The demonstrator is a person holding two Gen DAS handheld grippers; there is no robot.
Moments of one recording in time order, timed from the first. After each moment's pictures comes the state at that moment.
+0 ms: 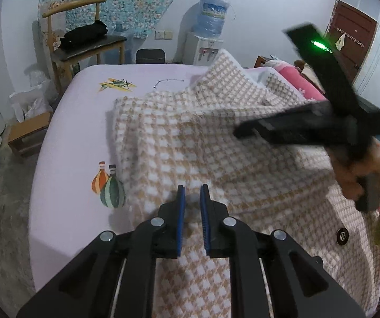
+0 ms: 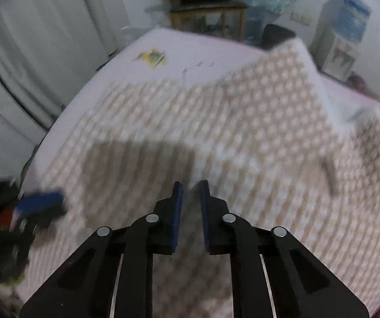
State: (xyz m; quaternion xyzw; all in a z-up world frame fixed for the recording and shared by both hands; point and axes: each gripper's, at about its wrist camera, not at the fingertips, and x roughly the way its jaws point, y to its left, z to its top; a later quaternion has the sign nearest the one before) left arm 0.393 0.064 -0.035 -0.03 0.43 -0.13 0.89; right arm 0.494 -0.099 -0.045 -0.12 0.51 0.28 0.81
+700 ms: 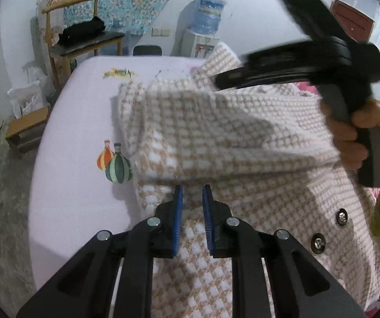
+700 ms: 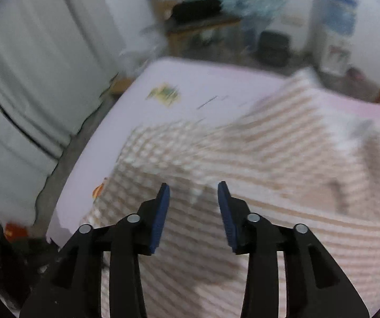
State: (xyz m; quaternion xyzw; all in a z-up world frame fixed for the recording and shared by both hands) left arm 0.372 0.075 -0.040 -0.03 0.43 -0.14 0.89; right arm 0.506 -0.085 -0.006 -0.06 0.48 0.28 0.83
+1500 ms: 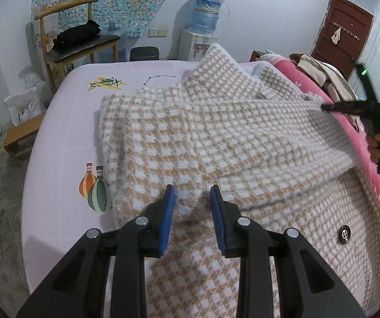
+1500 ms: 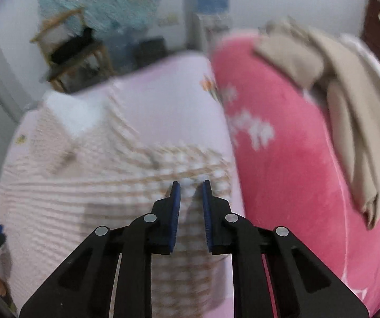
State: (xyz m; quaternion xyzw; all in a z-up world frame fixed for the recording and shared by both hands) left arm 0.400 0.052 -0.045 -0.02 0.44 -0.13 0.89; right arm 0.535 -0.366 -0.042 0.02 0.50 0.04 0.86
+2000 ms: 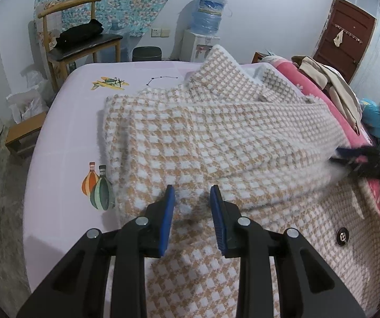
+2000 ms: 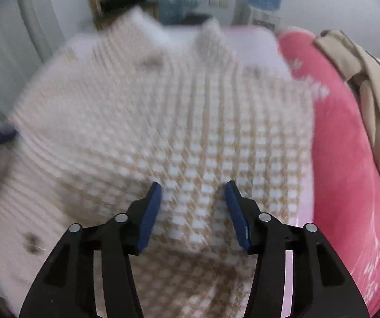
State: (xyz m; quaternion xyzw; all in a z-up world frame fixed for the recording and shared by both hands) left arm 0.401 0.054 -0.041 -0.03 0.44 -0.13 0.89; right arm 0.419 -0.280 -0.059 -0.12 0.50 0.11 0.85
